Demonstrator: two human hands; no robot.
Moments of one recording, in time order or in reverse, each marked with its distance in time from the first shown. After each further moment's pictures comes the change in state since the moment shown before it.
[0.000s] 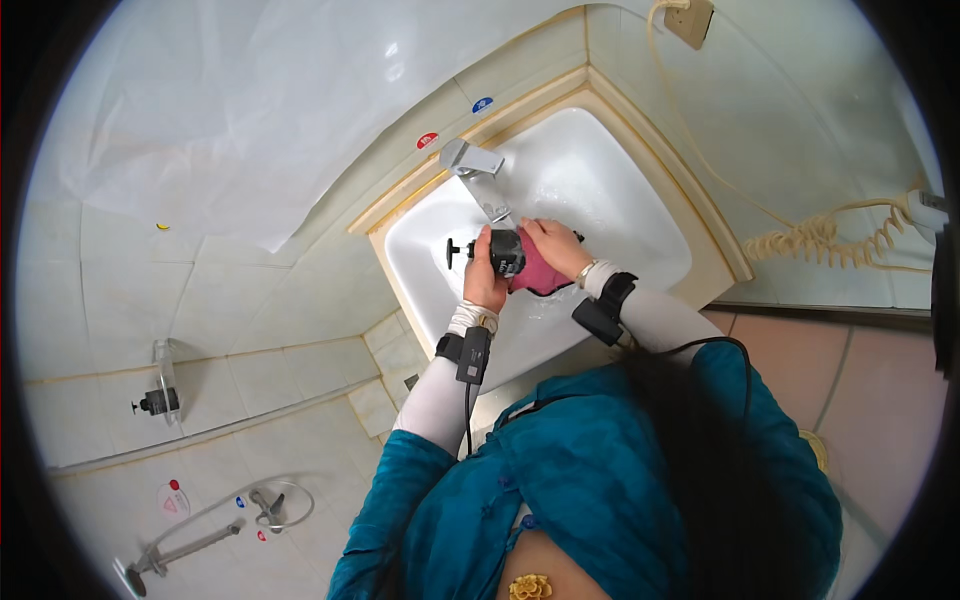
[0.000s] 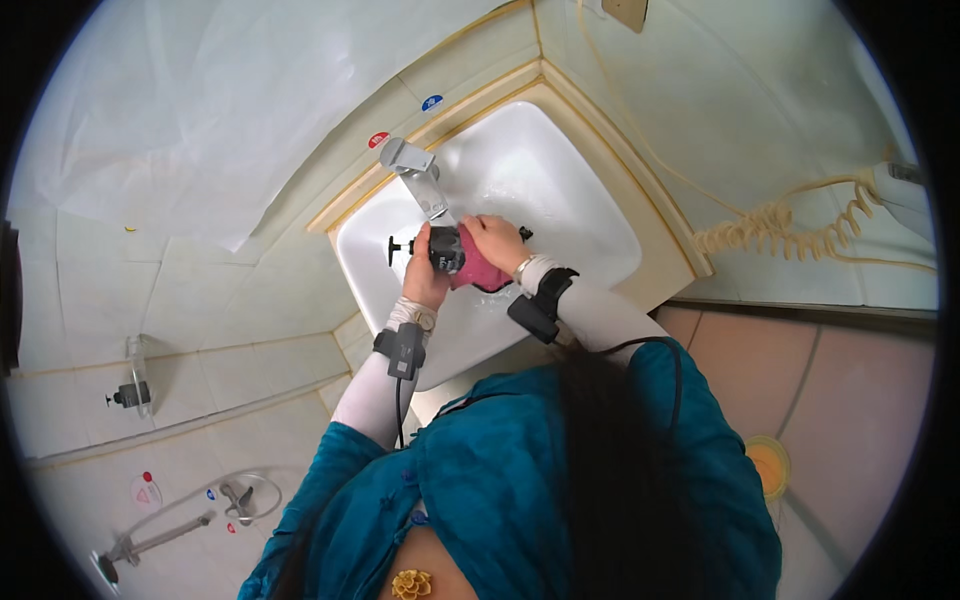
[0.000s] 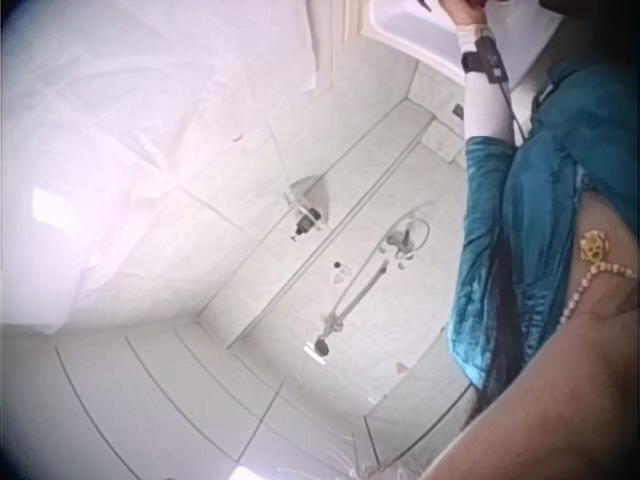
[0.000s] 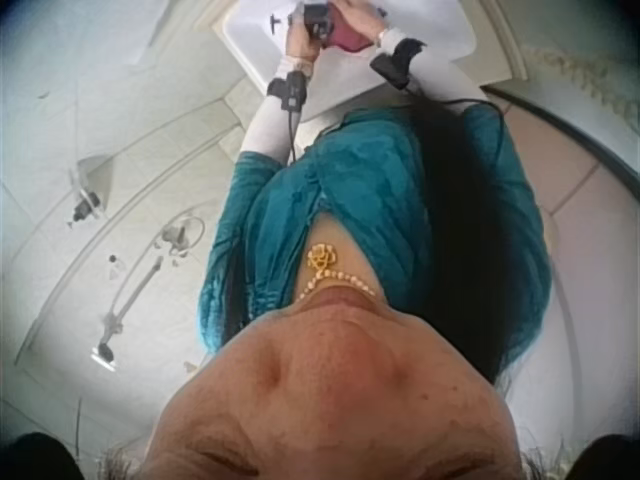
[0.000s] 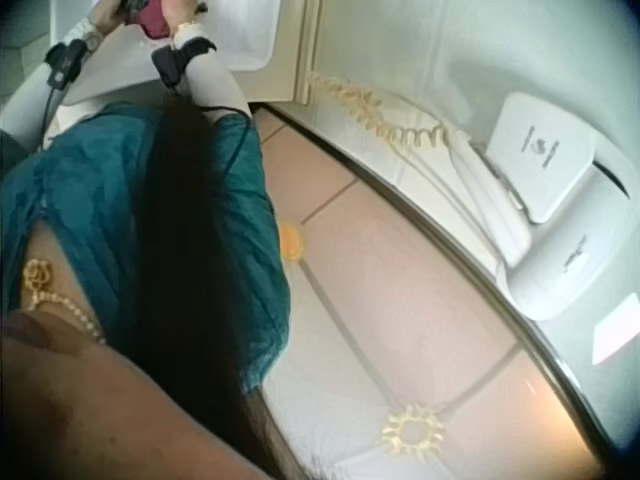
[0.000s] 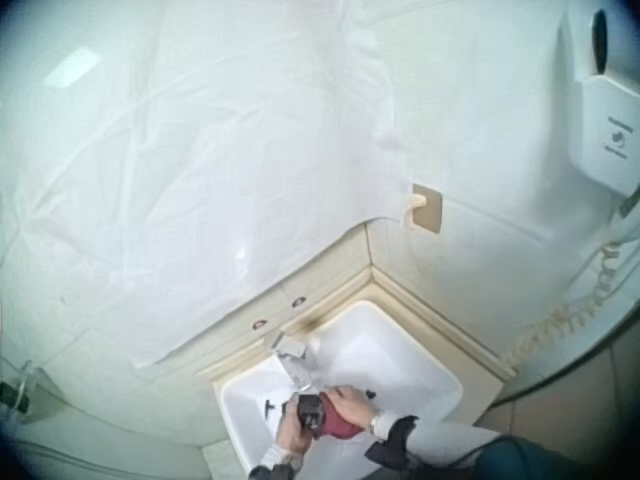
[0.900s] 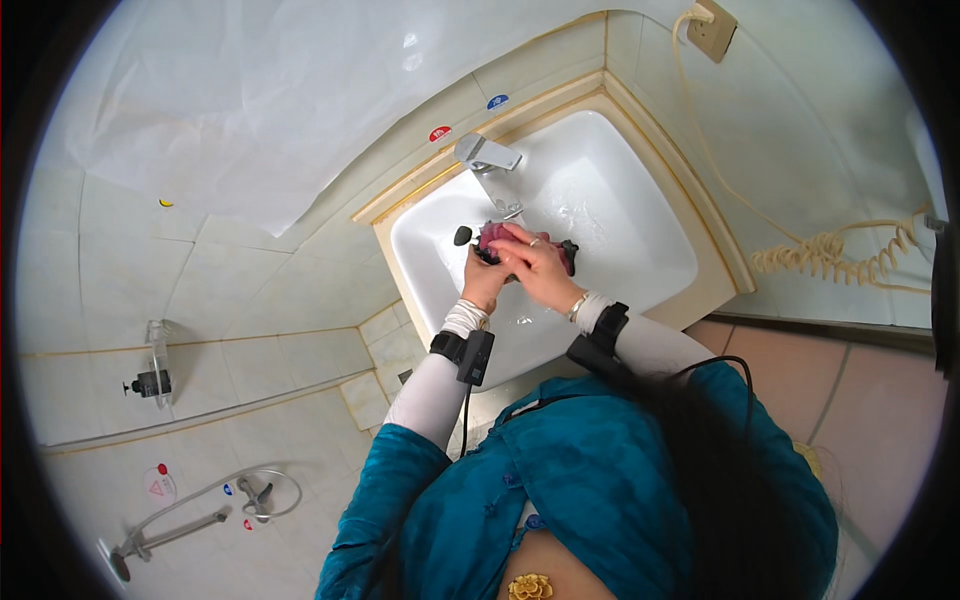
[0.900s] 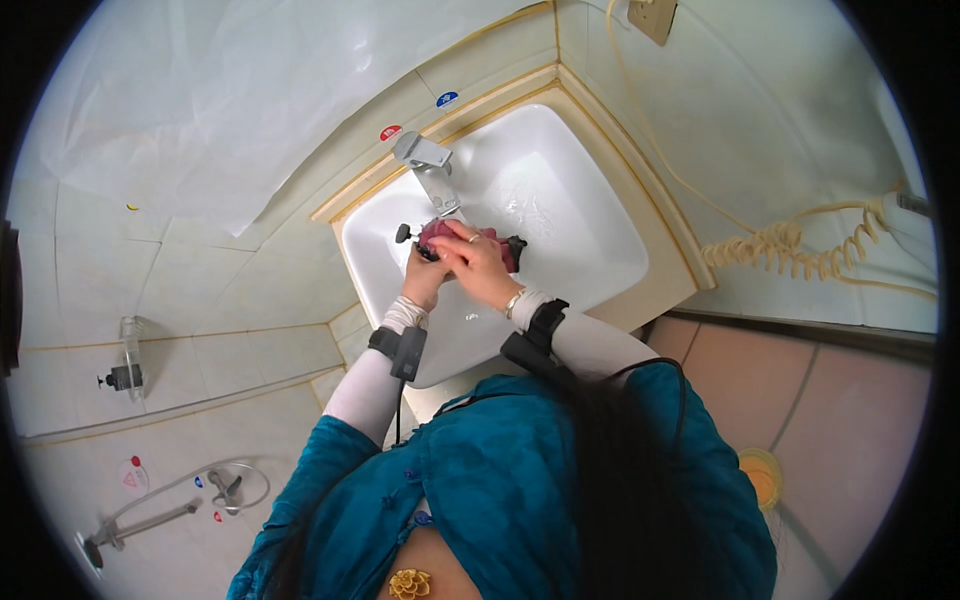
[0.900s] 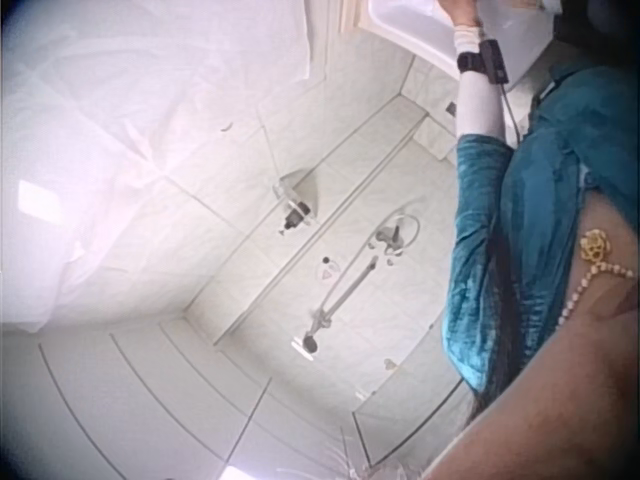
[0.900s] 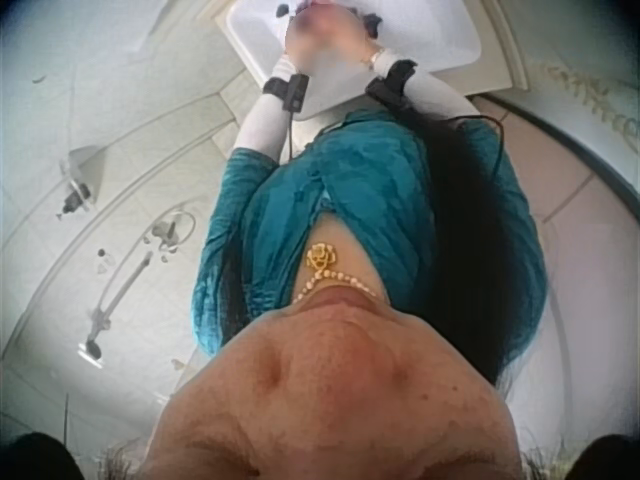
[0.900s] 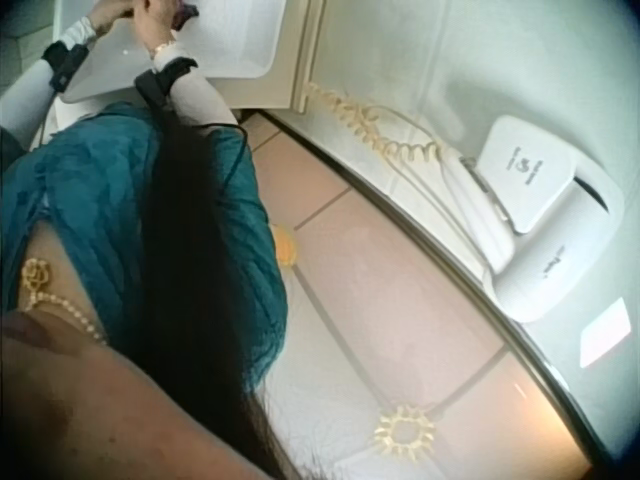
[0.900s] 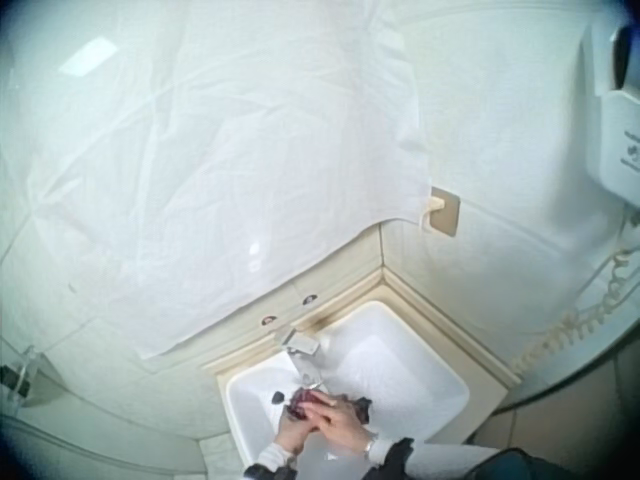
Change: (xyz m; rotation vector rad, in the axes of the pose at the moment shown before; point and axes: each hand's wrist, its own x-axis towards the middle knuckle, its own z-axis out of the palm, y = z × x) left_hand -0.006 0.002 -0.017 0.448 -0.014 0.268; right_hand -0.037 -0.019 0.047 -0.043 0.244 -0.589
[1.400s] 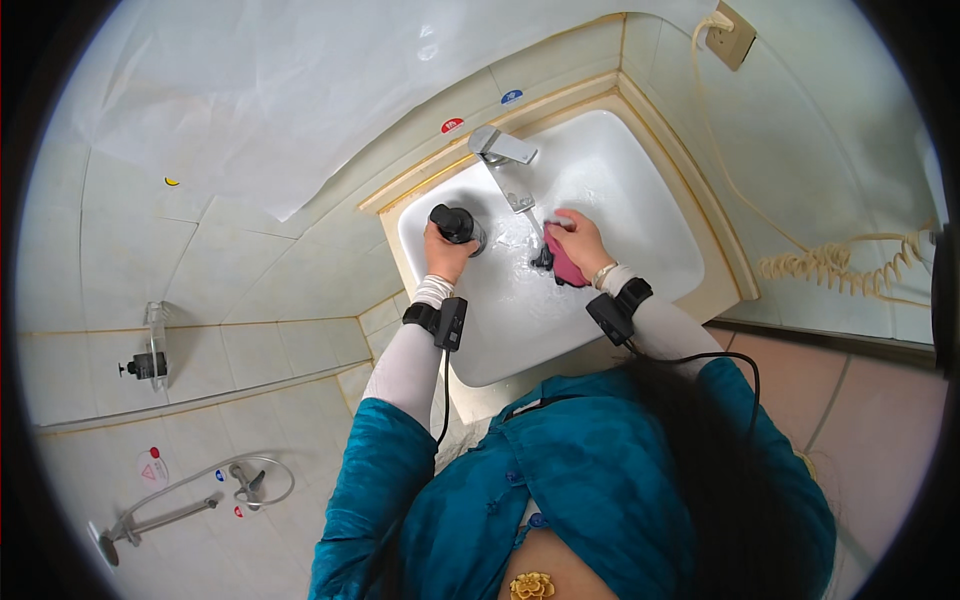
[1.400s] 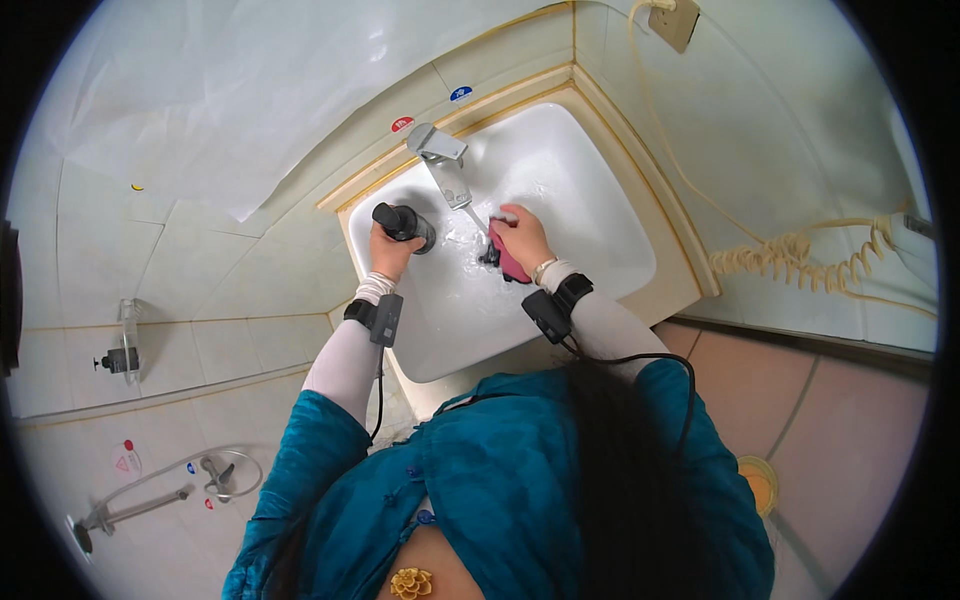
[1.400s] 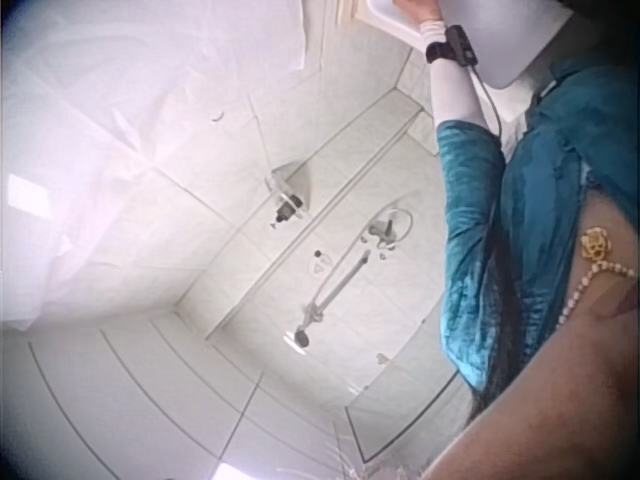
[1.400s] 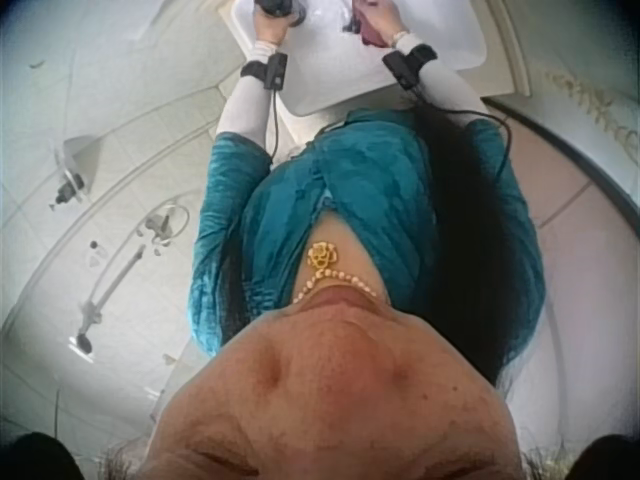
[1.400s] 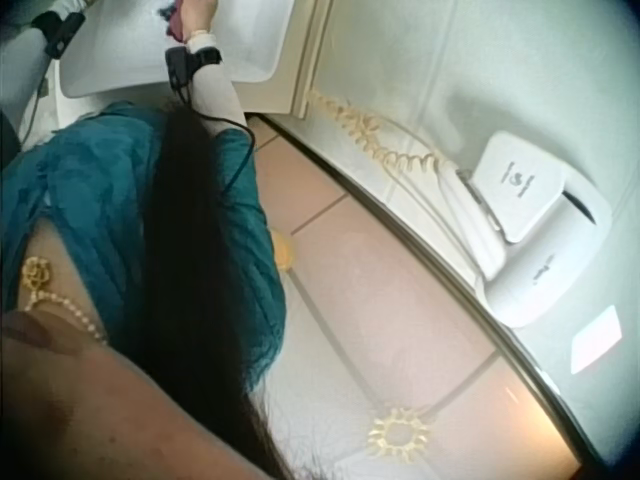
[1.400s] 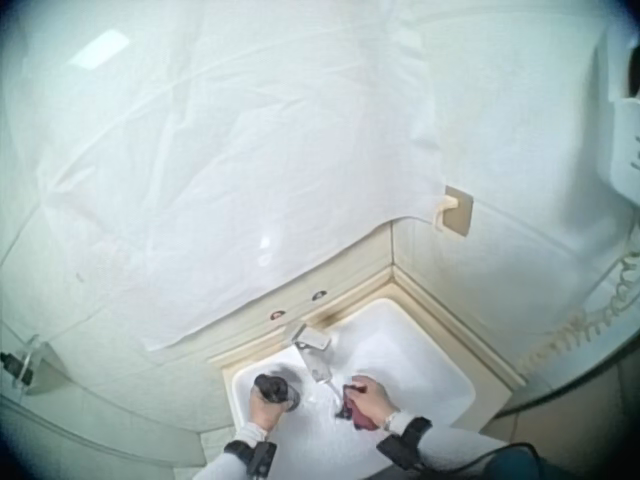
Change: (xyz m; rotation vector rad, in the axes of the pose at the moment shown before) left_hand 0.051 -0.003 -0.085 0.466 0.222 0.388; right_hand 0.009 0.079 -0.021 0.238 0.026 0.591
